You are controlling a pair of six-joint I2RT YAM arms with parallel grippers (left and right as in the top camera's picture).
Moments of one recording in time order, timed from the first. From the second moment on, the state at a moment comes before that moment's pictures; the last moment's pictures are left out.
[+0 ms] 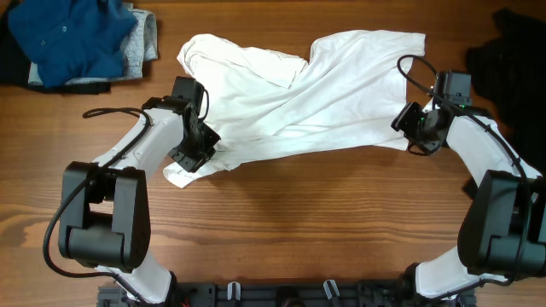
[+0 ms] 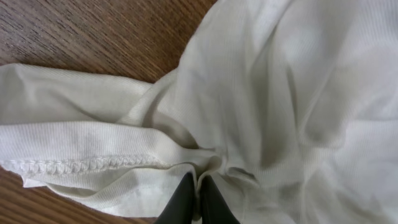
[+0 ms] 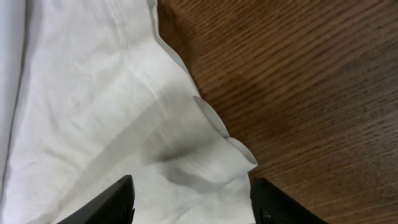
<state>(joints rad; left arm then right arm) -0.17 1.82 1.12 -0.82 0.10 -0.99 -0.16 1.75 1.03 -0.52 -0.13 0.47</state>
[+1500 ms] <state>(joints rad) -0.17 1.82 1.12 -0.83 0.10 -0.99 -0.16 1.81 1.08 -0.57 0.00 0.39</state>
